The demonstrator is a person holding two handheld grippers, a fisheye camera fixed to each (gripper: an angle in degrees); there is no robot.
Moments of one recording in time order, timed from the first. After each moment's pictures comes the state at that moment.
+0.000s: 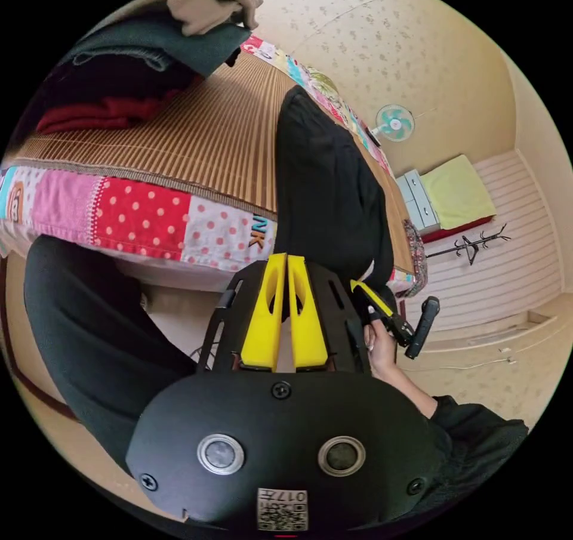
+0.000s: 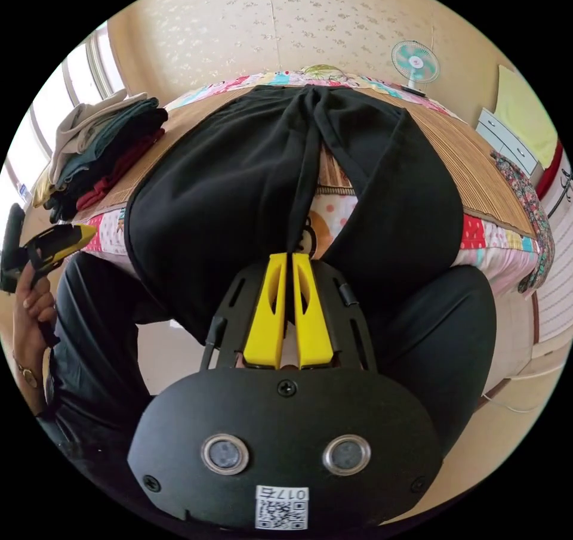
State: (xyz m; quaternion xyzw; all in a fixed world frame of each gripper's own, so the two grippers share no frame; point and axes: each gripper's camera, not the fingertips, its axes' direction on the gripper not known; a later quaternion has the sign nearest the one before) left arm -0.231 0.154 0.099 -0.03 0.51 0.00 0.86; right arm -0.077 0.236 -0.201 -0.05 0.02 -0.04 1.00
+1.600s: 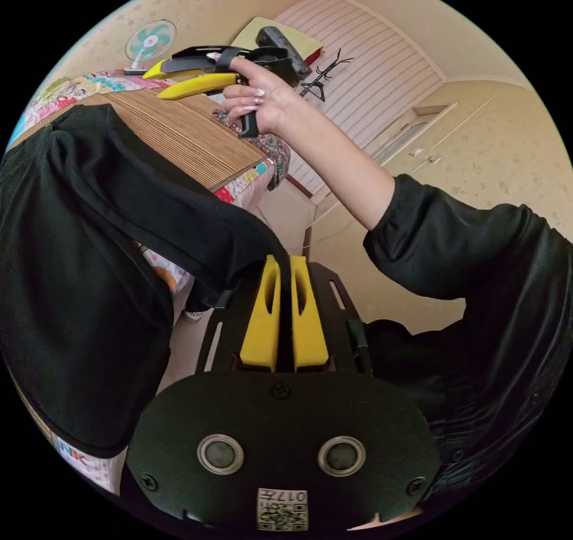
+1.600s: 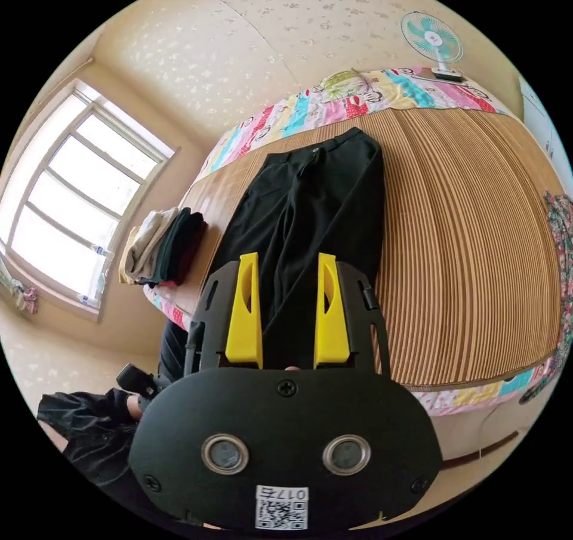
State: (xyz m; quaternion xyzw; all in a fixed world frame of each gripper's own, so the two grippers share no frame) left arm 0.013 0.240 0.003 -0.01 0.66 0.45 0.59; right arm 0.108 -0.057 -0.295 -0.09 -0.14 0.00 0.99
